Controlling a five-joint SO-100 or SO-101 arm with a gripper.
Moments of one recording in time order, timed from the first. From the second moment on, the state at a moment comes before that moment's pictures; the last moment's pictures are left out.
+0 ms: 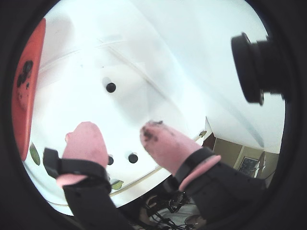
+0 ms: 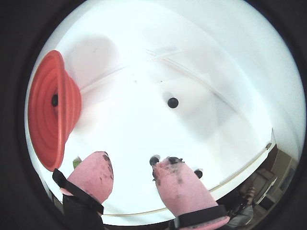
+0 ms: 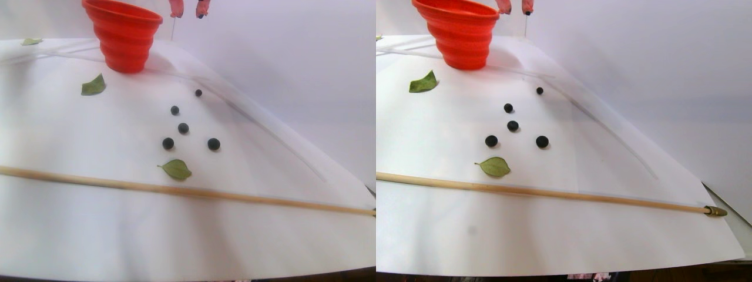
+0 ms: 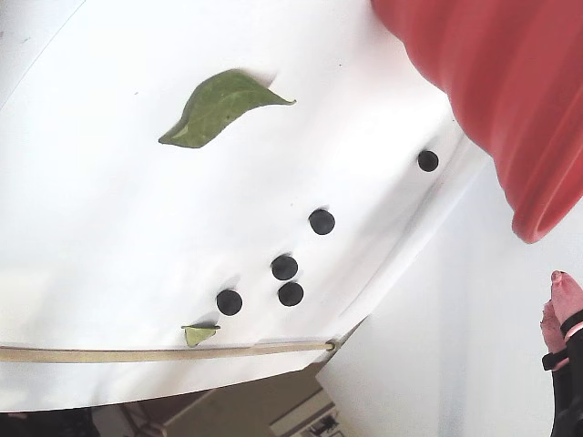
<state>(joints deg) 8.0 153.0 141.4 16.3 -81.5</state>
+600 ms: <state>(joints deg) 12.8 139.7 143.5 4.5 -78.5</state>
